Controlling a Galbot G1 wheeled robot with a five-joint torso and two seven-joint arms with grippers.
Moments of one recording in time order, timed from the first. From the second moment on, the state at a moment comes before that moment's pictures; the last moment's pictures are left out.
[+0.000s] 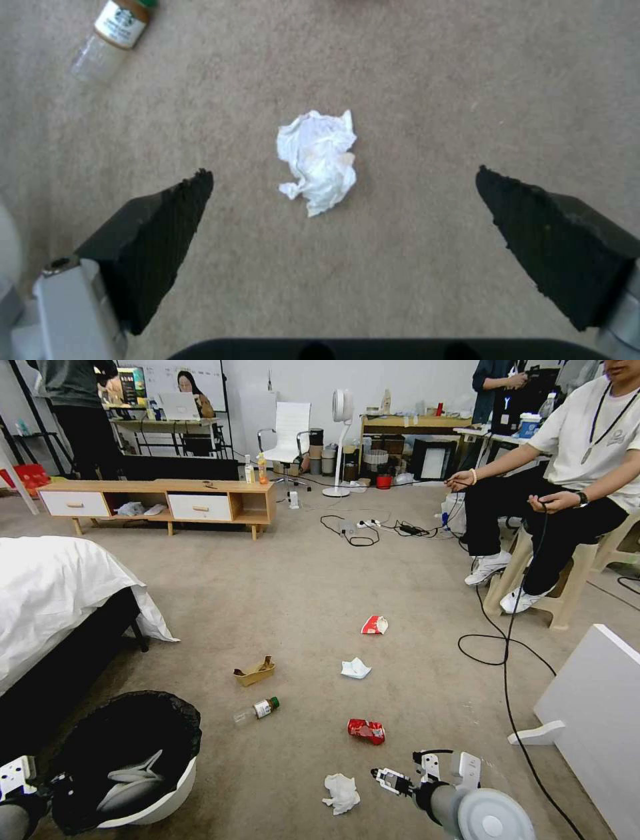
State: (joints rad) left arm 1.64 -1.06 -1.09 -2.07 -1.19 0.74 -0.49; right arm -1.26 1.06 0.21 1.94 1.40 -0.64 0.71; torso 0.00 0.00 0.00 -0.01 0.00
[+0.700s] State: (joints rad) left arm 1.59 -1.08 -1.05 -2.01 -1.16 0.74 -0.46; right arm -1.05 1.23 0.01 1.67 1.29 -0.62 0.73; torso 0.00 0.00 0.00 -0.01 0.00
